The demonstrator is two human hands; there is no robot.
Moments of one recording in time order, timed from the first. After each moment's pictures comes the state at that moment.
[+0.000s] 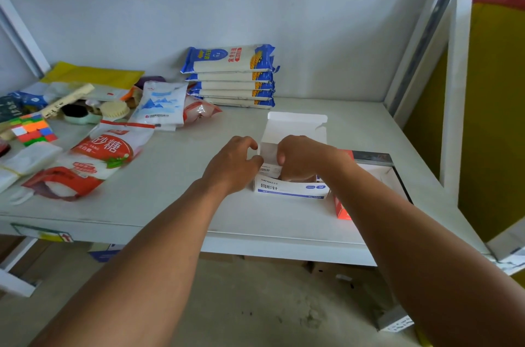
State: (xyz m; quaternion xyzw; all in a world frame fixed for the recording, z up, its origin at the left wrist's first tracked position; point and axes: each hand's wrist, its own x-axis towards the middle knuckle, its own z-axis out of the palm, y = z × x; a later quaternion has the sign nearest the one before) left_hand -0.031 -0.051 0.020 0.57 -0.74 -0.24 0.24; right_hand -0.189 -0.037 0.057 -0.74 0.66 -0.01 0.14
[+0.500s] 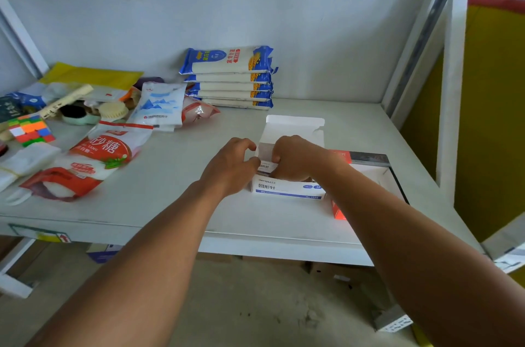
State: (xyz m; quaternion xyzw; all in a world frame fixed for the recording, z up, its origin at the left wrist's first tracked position) left_hand -0.030 -0.051 0.017 0.57 -0.74 -0.25 0.26; right_hand -0.185 -0.041 0.050 -0.75 0.65 -0.04 0.12
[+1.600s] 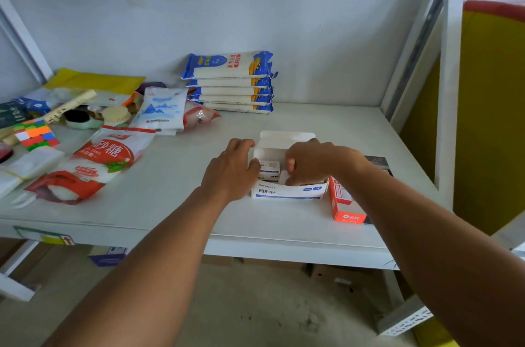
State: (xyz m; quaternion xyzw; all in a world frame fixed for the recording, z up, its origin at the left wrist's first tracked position) left_hand -0.029 -0.043 0.019 0.56 -0.78 -0.14 0.22; right_hand -0.214 -0.032 0.063 -0.75 0.65 0.07 0.11
